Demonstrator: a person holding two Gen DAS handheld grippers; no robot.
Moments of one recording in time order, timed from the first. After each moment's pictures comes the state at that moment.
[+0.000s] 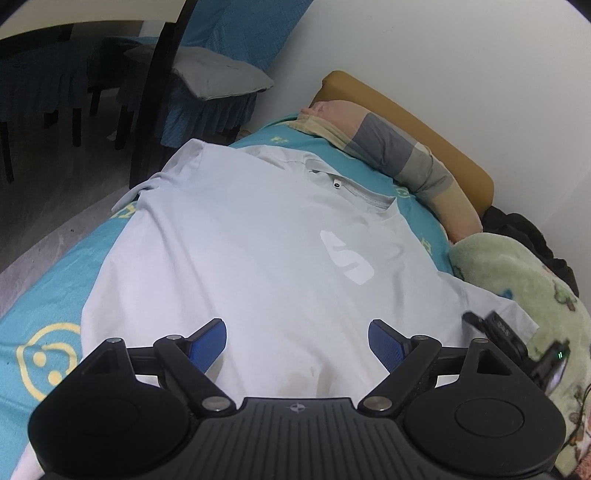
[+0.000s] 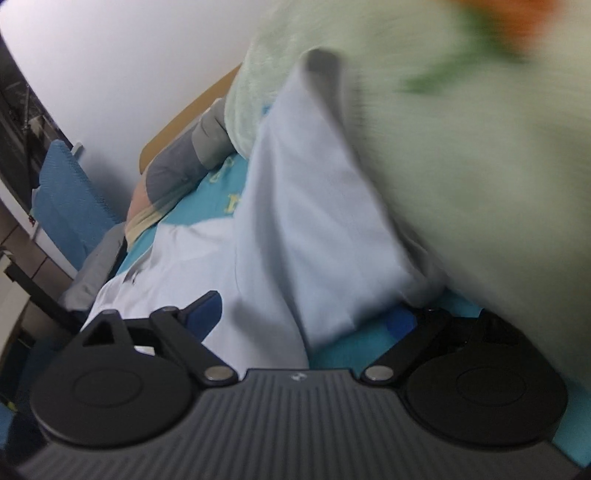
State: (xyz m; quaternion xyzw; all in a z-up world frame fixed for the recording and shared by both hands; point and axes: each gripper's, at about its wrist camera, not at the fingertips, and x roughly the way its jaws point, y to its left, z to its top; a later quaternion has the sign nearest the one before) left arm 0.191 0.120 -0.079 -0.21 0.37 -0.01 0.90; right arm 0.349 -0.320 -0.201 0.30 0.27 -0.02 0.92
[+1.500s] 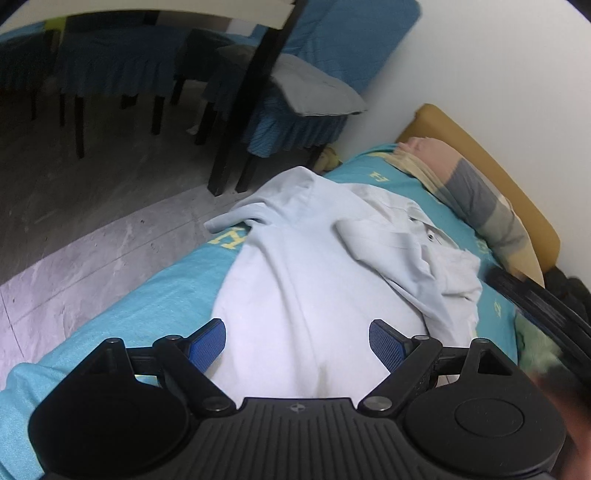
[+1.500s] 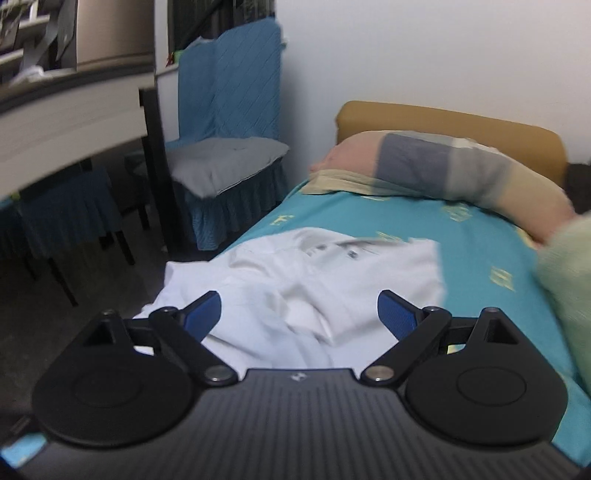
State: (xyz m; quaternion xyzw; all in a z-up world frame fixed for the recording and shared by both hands) left arm 0.202 0.200 -0.074 -0.25 0.38 0.10 0.89; right arm 0.304 -0.053 -0.055 0.00 0.26 0.14 0.96
